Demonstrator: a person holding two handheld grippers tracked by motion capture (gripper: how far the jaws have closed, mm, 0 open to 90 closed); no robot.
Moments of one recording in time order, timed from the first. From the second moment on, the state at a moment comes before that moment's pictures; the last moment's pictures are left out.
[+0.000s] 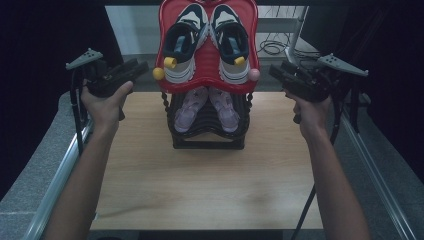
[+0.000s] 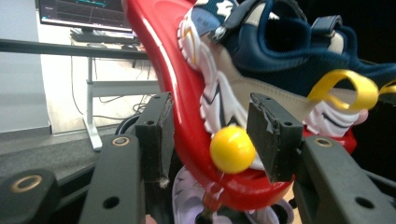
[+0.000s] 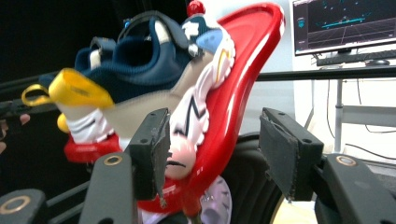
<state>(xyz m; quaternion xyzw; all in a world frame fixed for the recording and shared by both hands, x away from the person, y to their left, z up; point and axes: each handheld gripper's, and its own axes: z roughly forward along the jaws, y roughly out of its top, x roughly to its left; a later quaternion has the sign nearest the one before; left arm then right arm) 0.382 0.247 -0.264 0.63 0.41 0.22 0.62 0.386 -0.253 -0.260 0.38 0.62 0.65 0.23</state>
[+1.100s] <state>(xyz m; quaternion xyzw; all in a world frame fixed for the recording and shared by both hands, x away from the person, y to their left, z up) 0.331 0.256 -0.376 0.69 0.42 0.17 0.57 0.344 -0.252 -0.367 0.39 0.66 0.61 0.19</state>
